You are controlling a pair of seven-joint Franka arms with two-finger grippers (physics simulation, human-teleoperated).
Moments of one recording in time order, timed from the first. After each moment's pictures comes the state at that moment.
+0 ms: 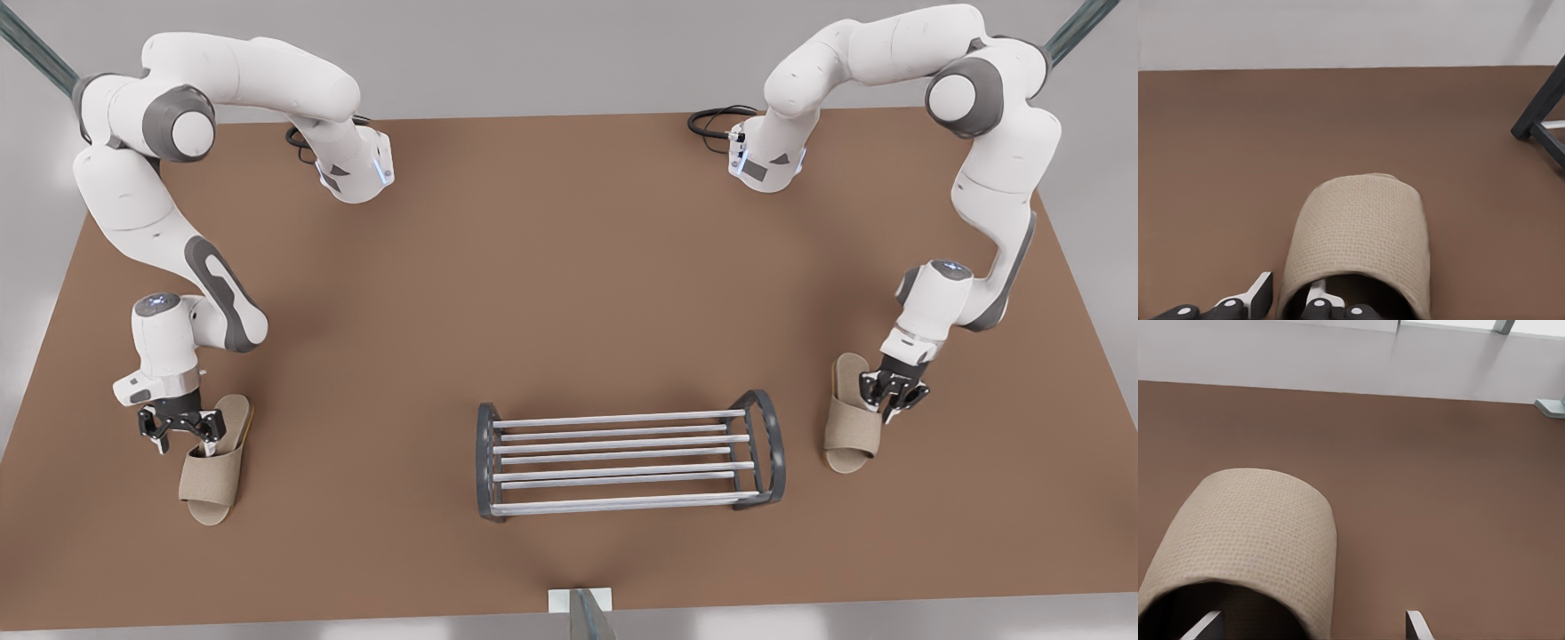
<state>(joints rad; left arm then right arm) 0.72 0.76 -0.30 -2.06 1.06 3.49 -0.42 -0.54 0.78 0.13 -1.99 -0.29 3.51 -0.13</state>
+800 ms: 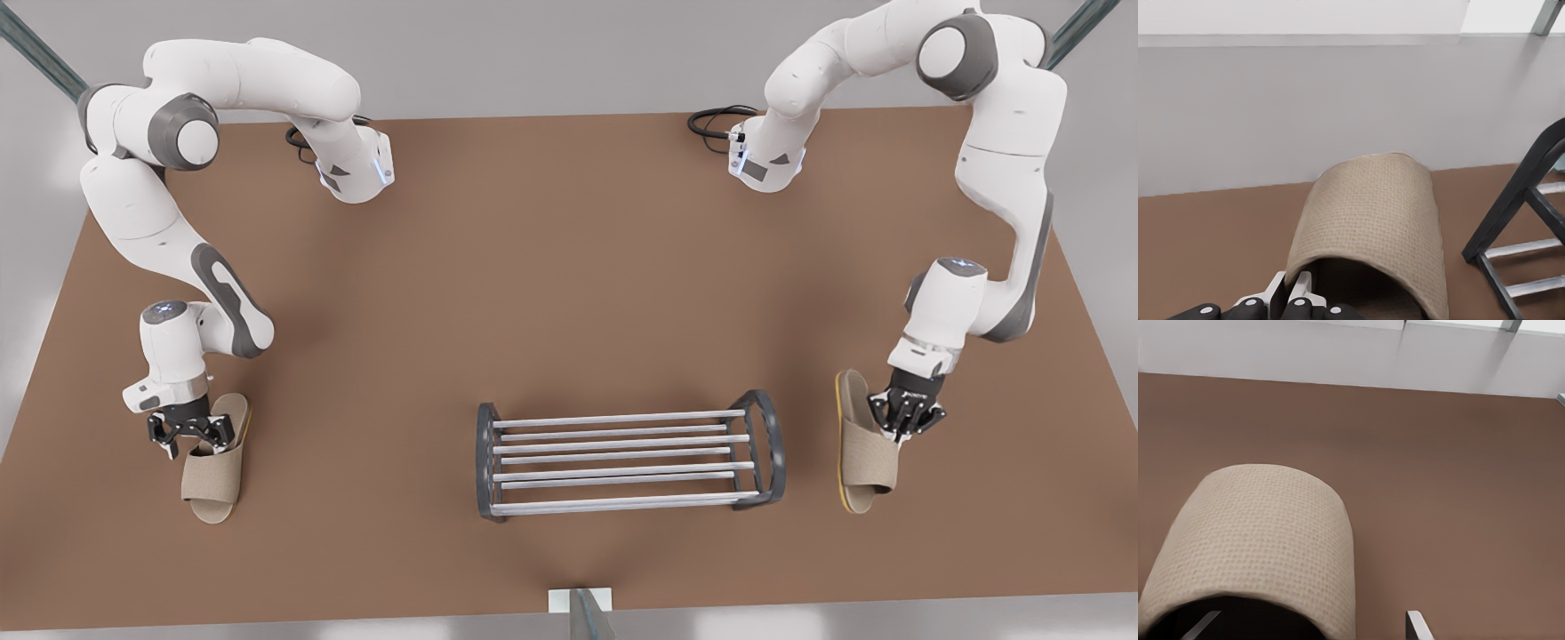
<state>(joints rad) 0.75 0.61 -0.58 -1.96 1.00 3.28 -0.51 -0.52 0.82 0.13 -1.96 -0.28 3.51 -0.13</state>
